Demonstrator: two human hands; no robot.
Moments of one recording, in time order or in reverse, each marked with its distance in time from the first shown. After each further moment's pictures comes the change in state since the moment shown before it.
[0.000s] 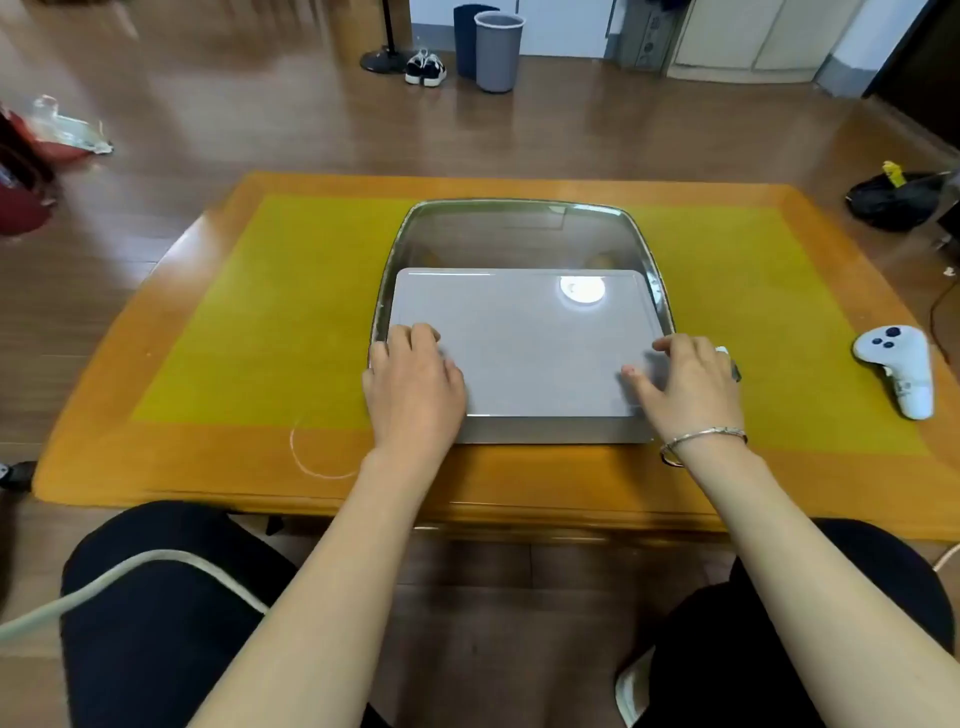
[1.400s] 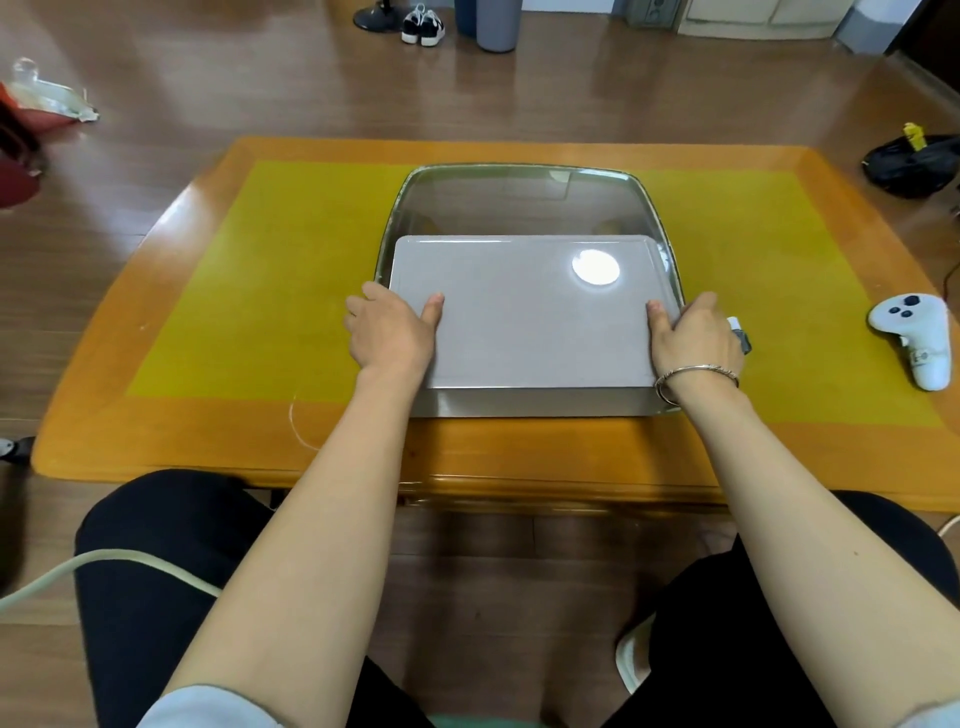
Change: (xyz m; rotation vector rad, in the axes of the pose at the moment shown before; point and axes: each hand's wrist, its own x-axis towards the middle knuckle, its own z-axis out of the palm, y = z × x) left_hand 0.062 -0.027 0.036 -0.062 -0.100 -0.380; right_hand 0.042 0.016 0.035 0.027 0.088 0.238
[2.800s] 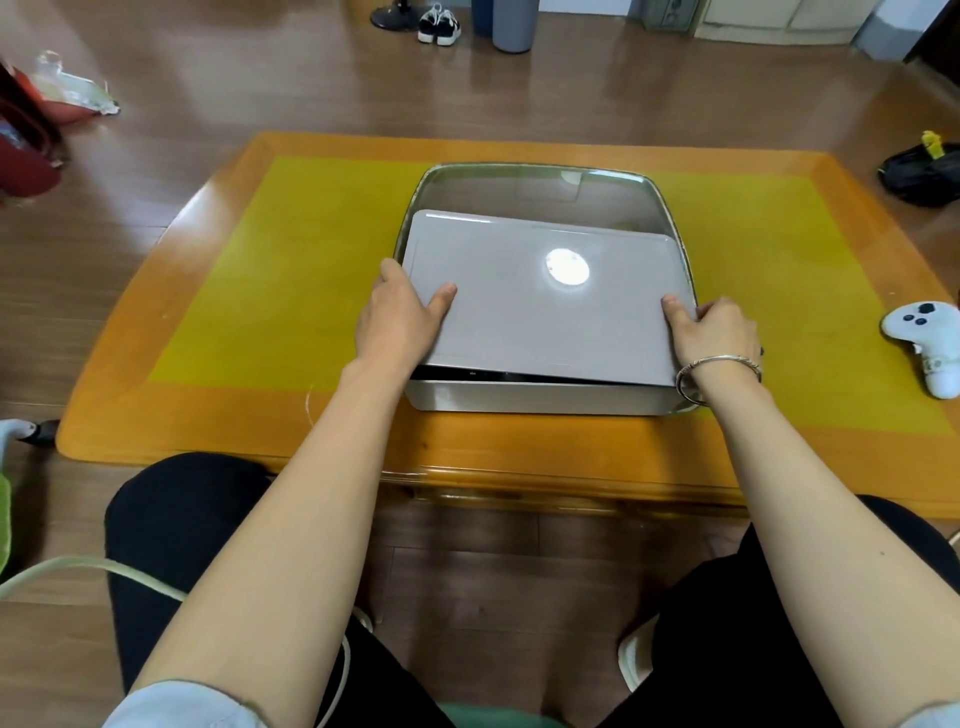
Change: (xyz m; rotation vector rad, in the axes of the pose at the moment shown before) left_hand 0.002 -0.012 -0.023 -0.151 -0.038 0.215; right_hand 0.002 -0.007 -0.015 0.134 -0.074 0.091
